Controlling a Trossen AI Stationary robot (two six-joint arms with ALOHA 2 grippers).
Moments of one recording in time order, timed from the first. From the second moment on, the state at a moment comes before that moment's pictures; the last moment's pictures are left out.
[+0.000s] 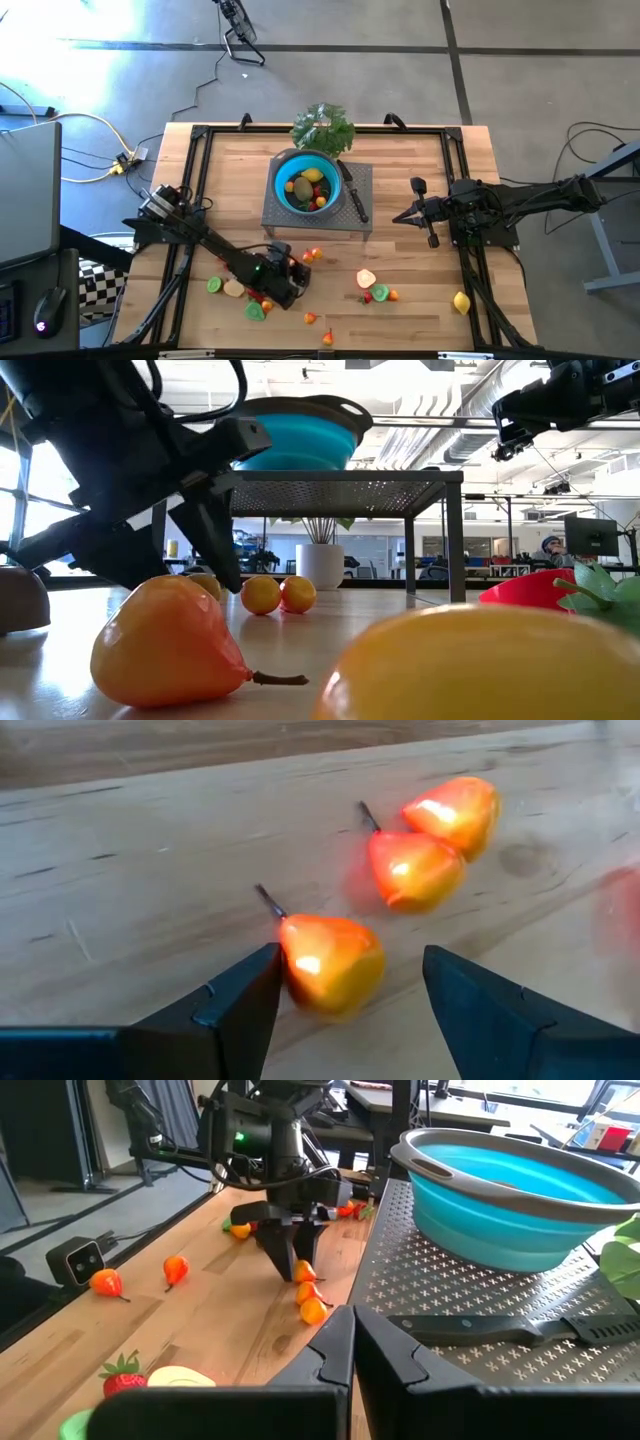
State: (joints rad) left arm -0.54 1.89 1.11 -0.44 -0.57 -1.81; right arm 0.07 0.53 0.32 0.01 -0.13 -0.13
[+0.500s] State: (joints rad) left arm -0.54 1.89 1.11 -0.44 -0.59 -1.83; right arm 0.07 0.53 0.32 0.01 -0.13 -0.13
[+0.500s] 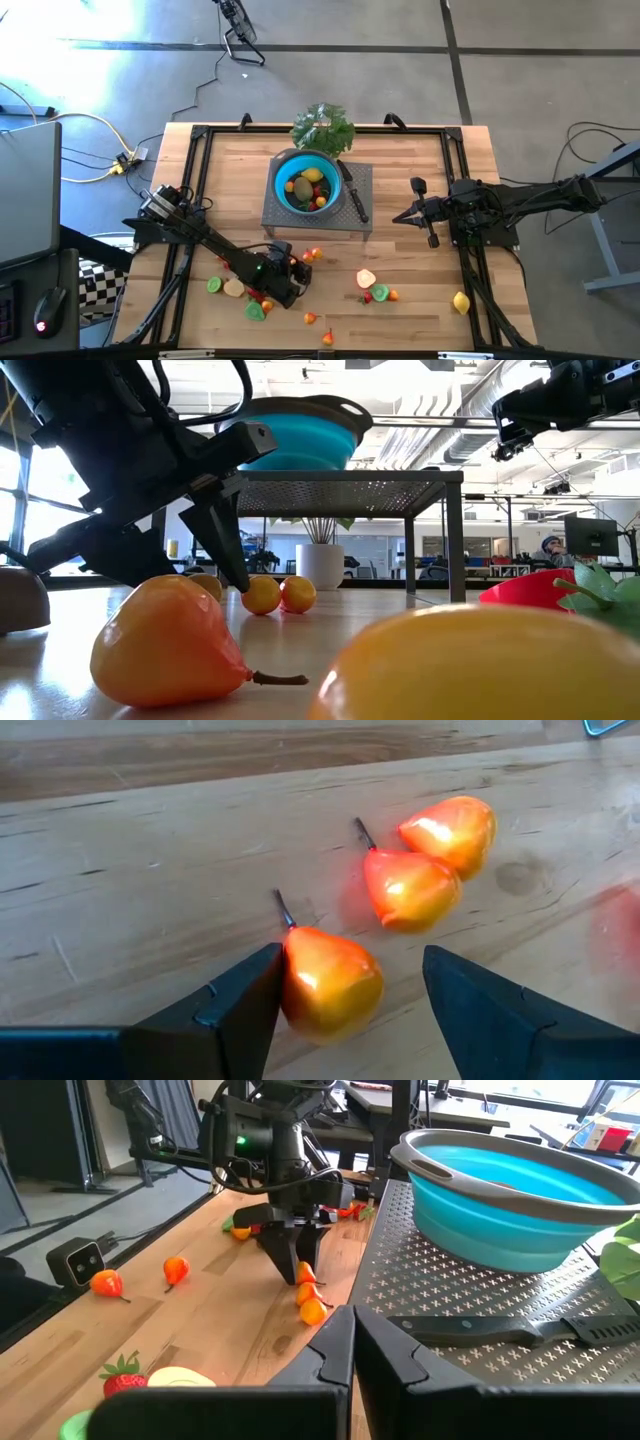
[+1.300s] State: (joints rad) left arm -0.54 1.89 1.11 -0.46 -0.53 -1.84; right arm 0.07 0.53 0.32 0.01 -0.13 -0.13
